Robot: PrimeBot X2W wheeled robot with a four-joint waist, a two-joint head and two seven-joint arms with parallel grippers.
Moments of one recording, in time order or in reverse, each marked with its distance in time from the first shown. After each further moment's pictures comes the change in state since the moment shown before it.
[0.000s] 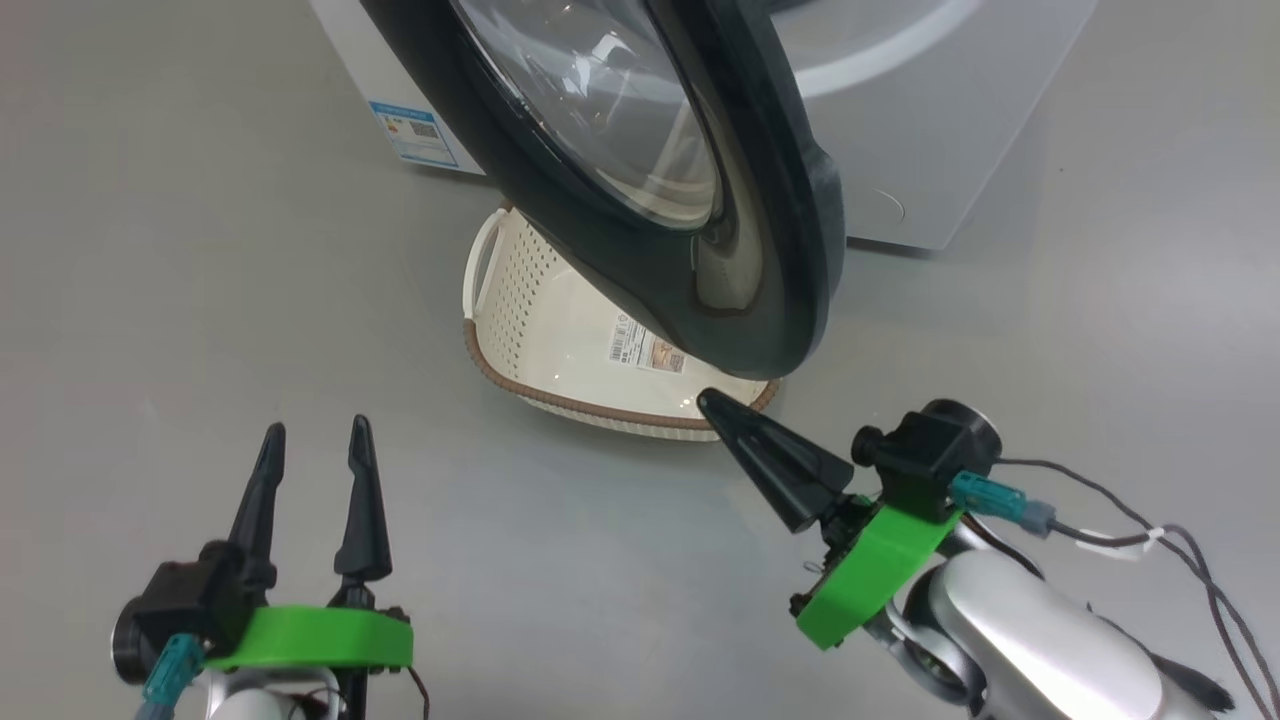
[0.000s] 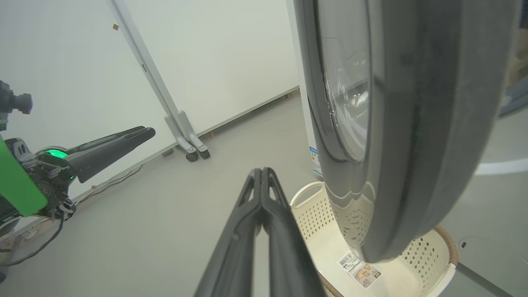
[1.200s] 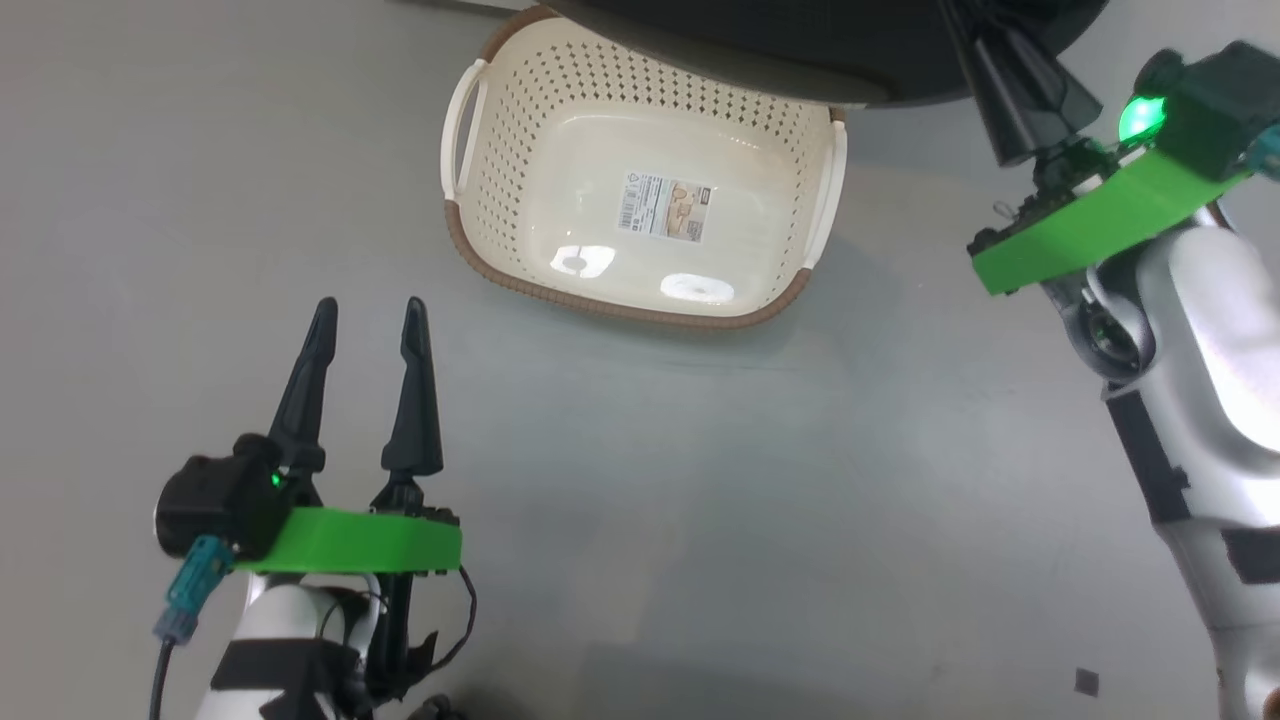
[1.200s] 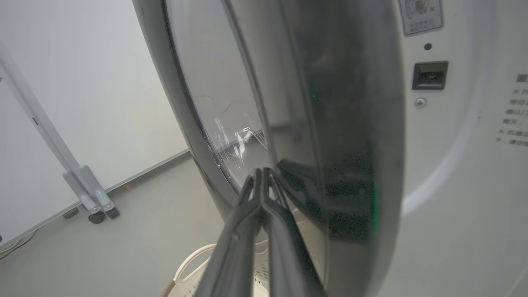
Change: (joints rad) left arm -0.173 -0.007 -0.094 -0.015 -0.045 -0.002 0.000; right arm -0.333 0.039 -0.462 0.199 -0.133 0.001 -0.009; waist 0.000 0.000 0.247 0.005
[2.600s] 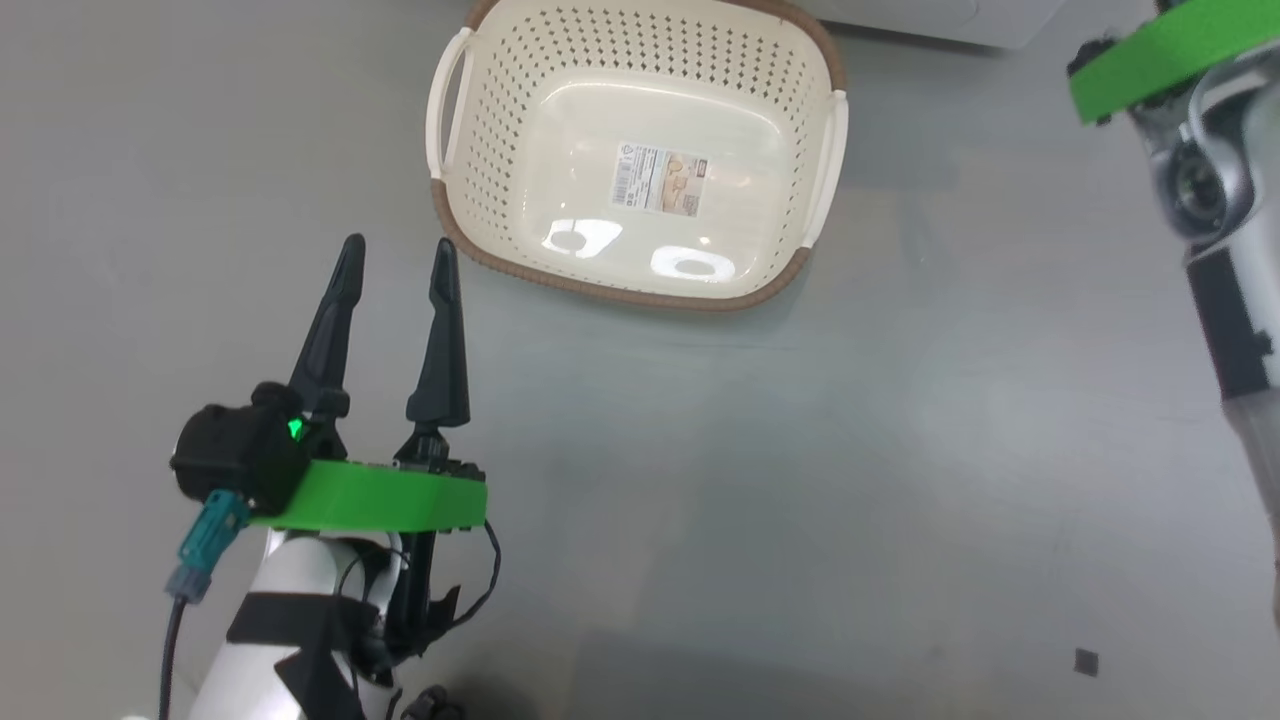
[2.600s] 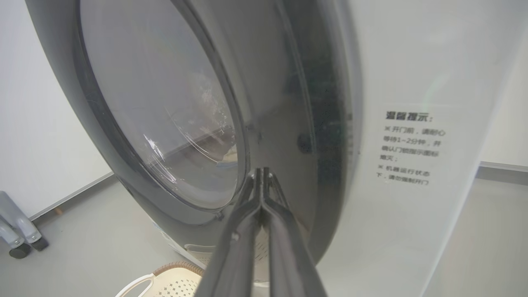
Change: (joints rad) left arm -0.099 -0.004 -0.058 -0.009 -0.029 0.000 0.000; right arm -0.284 -0.050 -0.008 0.224 0.061 0.000 0.000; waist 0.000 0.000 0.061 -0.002
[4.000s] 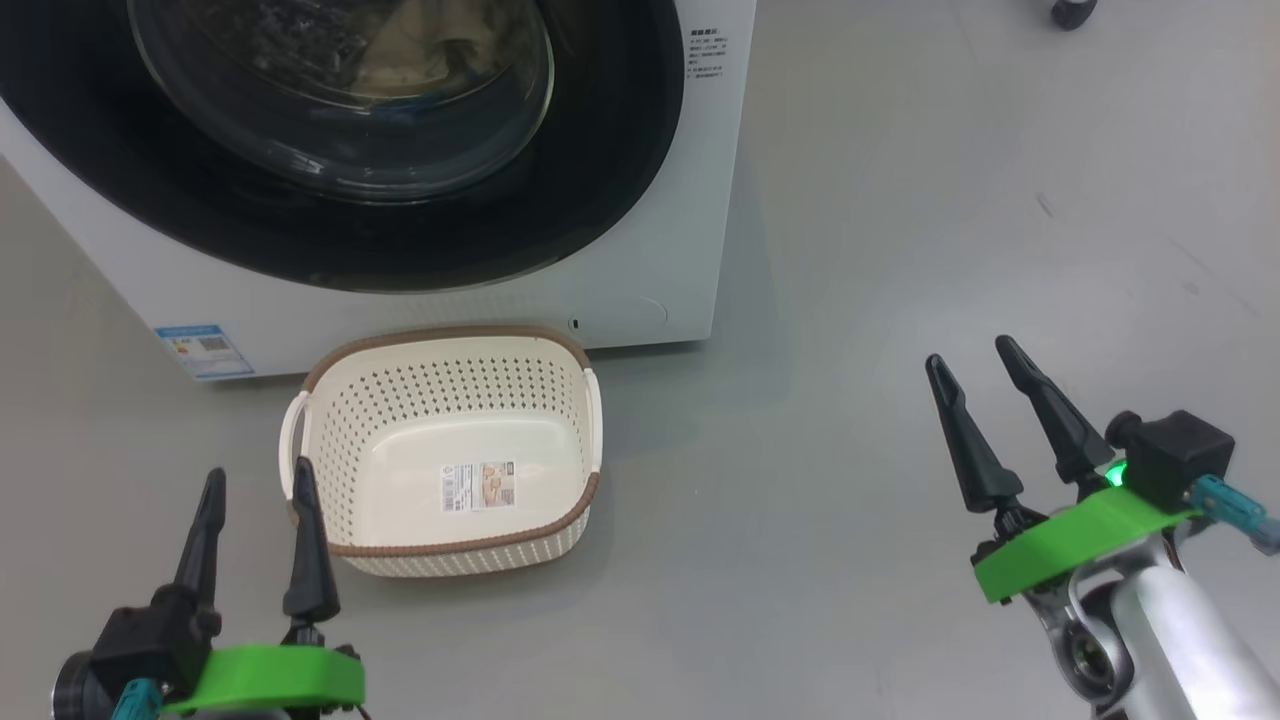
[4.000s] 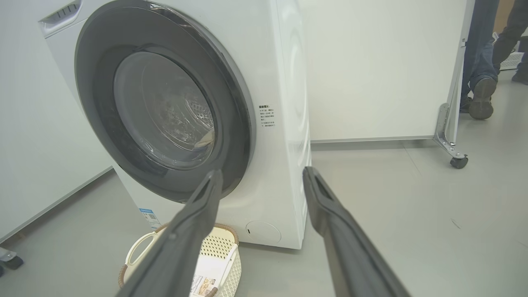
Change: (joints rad) left arm 0.330 0.033 0.220 0.013 0.114 0.012 0.000; right arm 0.815 0.073 -0.081 -0.337 -0.010 0.000 0.000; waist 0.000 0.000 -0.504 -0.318
